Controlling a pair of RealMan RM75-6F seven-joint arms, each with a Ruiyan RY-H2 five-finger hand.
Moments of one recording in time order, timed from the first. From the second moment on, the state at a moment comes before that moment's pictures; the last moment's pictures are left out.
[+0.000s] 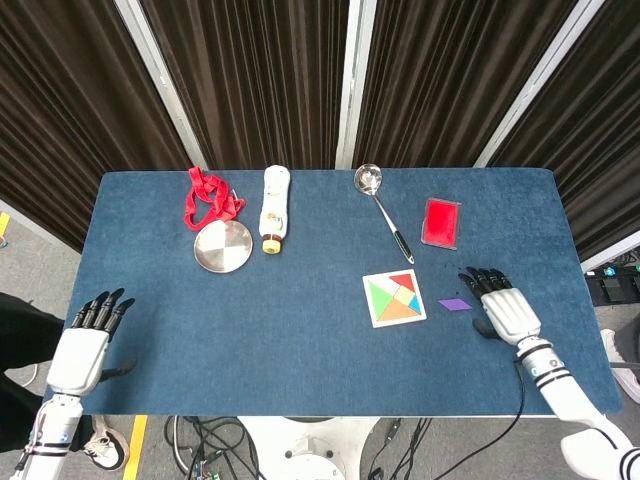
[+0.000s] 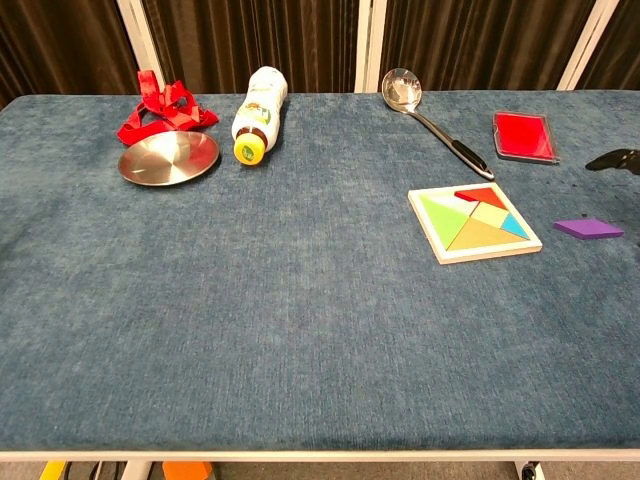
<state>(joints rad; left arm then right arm) -0.12 -1.30 0.00 -1.58 1.56 1.46 0.16 0.43 -1.36 0.04 -1.19 -1.52 0.98 0.13</state>
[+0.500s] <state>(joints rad) -0.13 -1.31 0.00 -1.57 1.55 1.46 0.15 0.49 -1.33 0.04 -1.24 -1.47 0.90 0.07</state>
